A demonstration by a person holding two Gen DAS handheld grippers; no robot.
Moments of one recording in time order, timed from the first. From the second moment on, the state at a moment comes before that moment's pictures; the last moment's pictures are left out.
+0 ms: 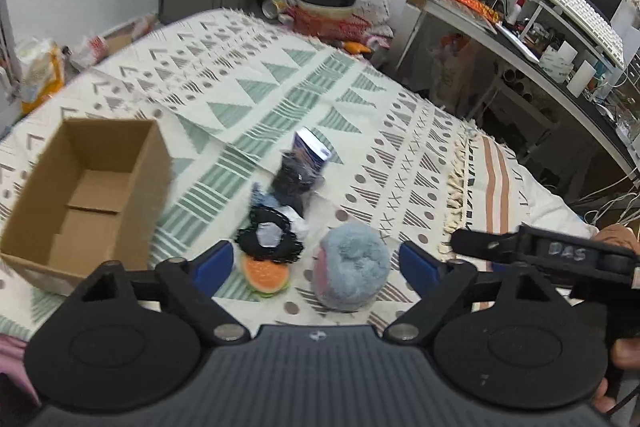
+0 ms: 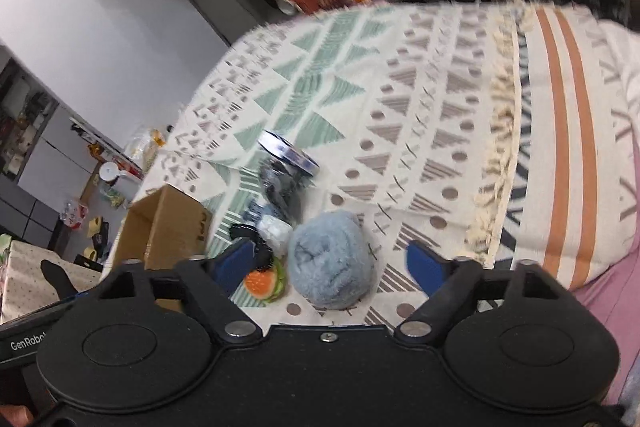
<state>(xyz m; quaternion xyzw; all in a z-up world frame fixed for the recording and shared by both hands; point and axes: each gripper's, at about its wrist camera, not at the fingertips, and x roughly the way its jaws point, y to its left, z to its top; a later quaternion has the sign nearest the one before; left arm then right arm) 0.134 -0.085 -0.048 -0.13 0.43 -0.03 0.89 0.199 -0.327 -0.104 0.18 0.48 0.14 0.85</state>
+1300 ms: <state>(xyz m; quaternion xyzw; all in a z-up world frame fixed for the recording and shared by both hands) 0.226 -0.085 -0.186 -0.28 0.53 -0.04 0.80 0.265 -0.295 -0.206 0.24 0.58 0.11 0.77</state>
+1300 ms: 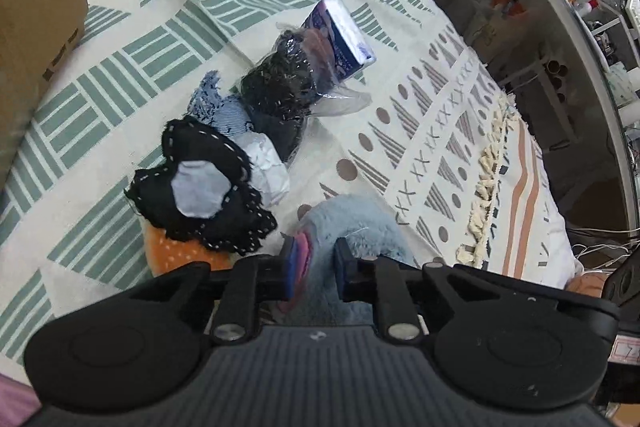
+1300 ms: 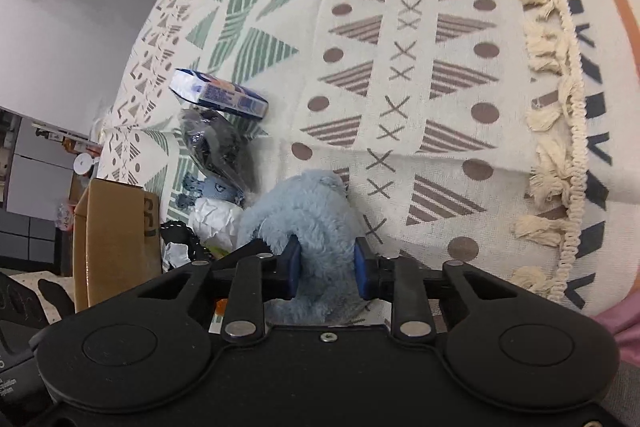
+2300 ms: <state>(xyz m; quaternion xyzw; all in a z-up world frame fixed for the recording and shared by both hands) 0.170 -0.042 -0.070 -0.28 0.41 -0.08 0.86 0.211 -0.258 -0.088 0.22 0.45 0.16 0.85</state>
